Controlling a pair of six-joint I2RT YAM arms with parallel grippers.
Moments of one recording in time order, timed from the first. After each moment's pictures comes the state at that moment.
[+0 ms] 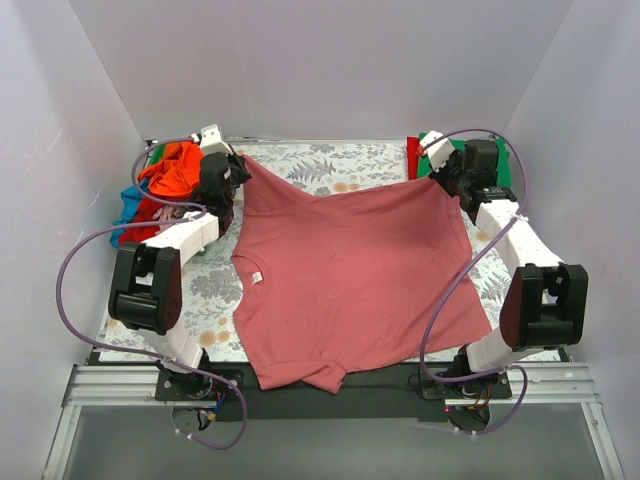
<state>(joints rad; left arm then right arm) -0.21 1.67 1.03 0.50 -0.20 -0.36 0.08 1.51 1.17 -0.16 -0.16 -0.75</state>
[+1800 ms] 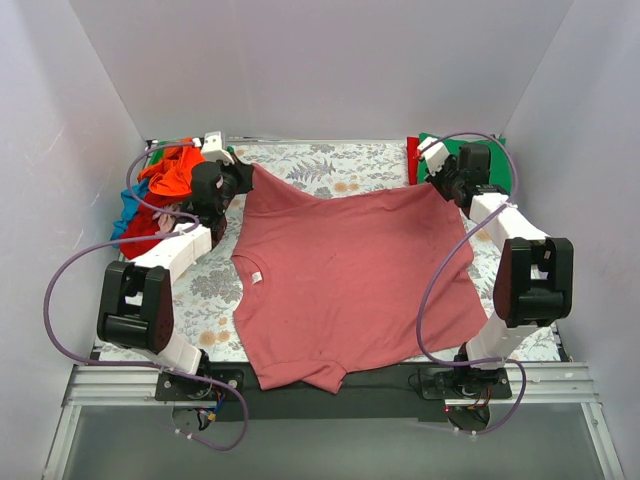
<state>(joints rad) -0.19 1.55 0.96 0.47 0.04 -0.35 0.05 1.67 1.19 -0.12 -0.18 -0.74</state>
